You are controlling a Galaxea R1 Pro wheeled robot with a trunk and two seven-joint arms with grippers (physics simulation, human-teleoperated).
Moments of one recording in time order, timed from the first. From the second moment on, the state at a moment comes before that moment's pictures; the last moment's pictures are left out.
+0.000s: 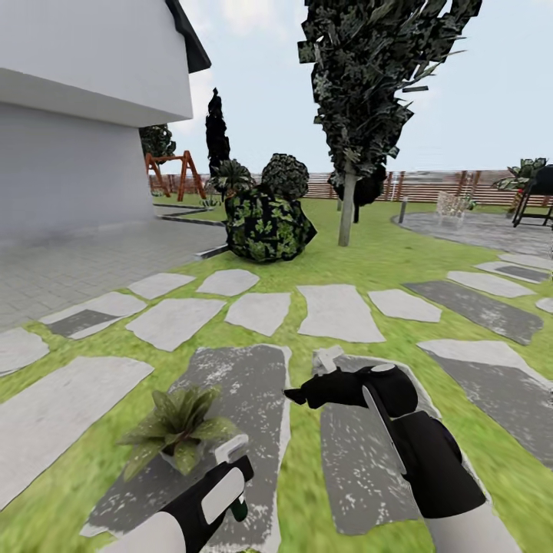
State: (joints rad) left arm -0.60 -0.15 -0.66 -0.43 1.14 0.07 0.54; right arm -0.54 -0.01 0.25 -1.52 0.08 1.04 0.58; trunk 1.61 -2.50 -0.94
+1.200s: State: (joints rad) left arm -0.60 -0.14 -0.75 -0.45 1.12 0.10 0.16; right arm -0.46 -0.03 -0.06 -1.61 0.09 0.95 0.36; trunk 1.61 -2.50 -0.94
